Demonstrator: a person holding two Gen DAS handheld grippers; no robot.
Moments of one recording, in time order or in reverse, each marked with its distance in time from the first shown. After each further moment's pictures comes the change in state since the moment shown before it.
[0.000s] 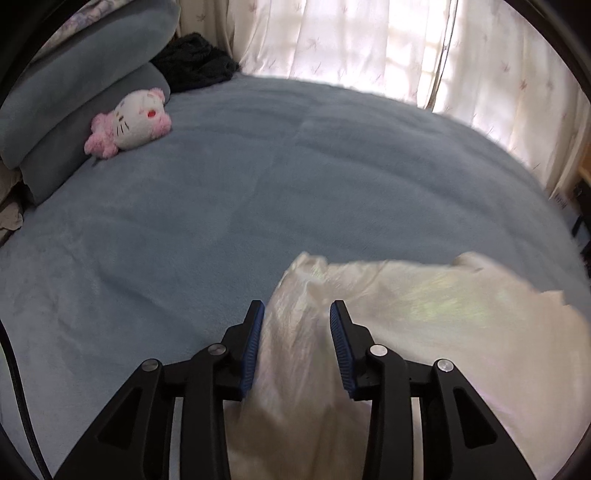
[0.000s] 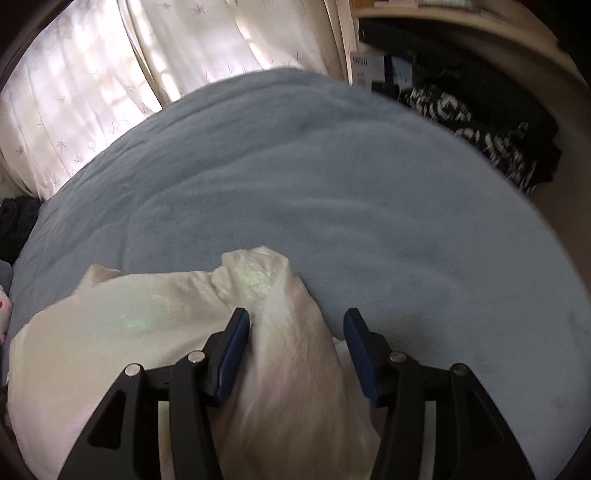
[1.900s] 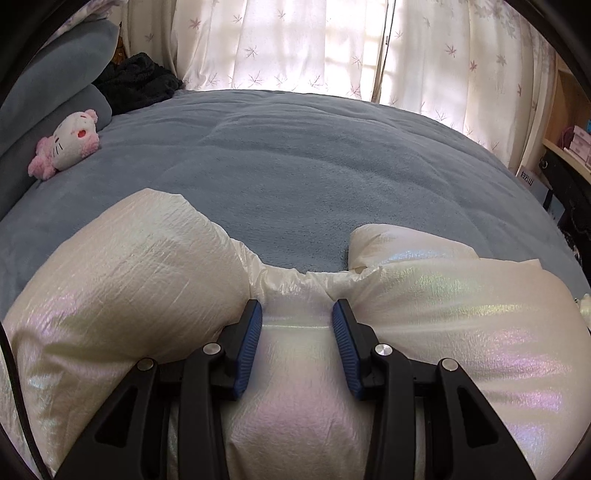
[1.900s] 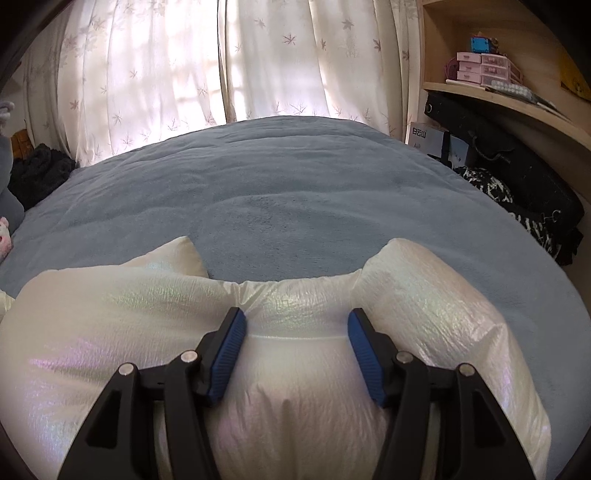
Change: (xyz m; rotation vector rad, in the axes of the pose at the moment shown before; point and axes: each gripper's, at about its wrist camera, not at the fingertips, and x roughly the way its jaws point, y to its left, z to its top) left arm 0.064 -0.097 -0.042 0.104 -0.054 -0.106; right arm 0.030 0.103 -0.049 -0.227 -0.230 0.035
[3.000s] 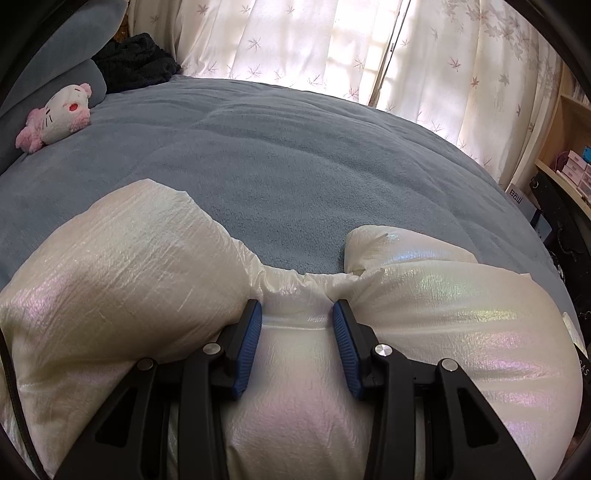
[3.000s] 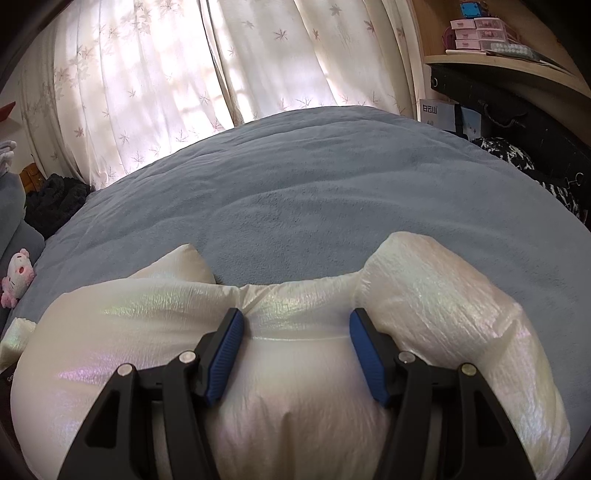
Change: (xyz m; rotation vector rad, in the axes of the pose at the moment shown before) left arm 0.020 0.016 0.002 -0.072 0.006 -0.091; right arm 0.017 -0.014 -0.003 0.107 0.016 0.127
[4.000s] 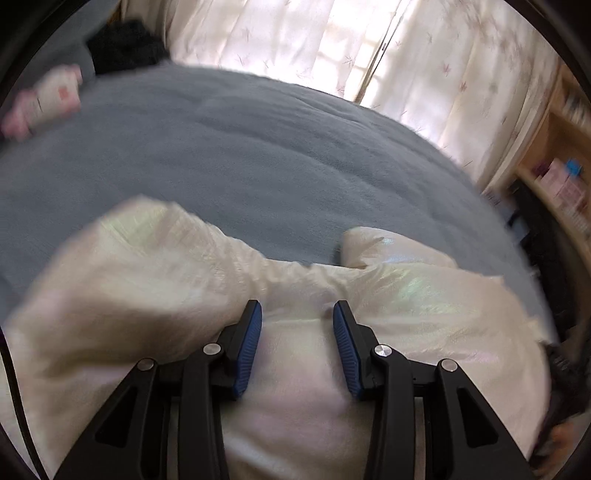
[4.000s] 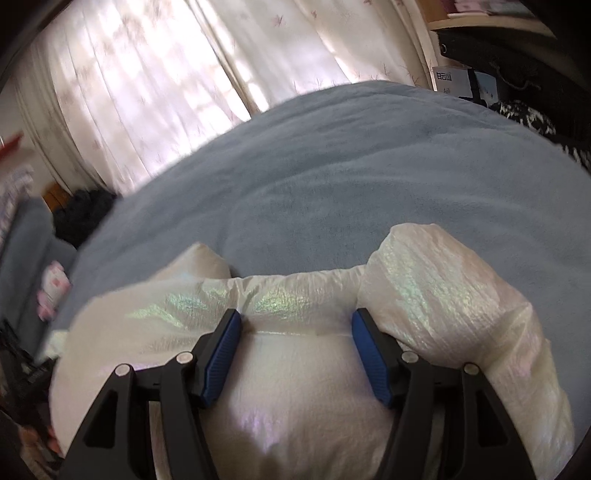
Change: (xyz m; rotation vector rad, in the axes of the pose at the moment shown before) left arm -0.019 0.013 0.015 0.015 0.039 -0.054; right arm 0.000 -0.014 0.009 0.055 0.114 0.122
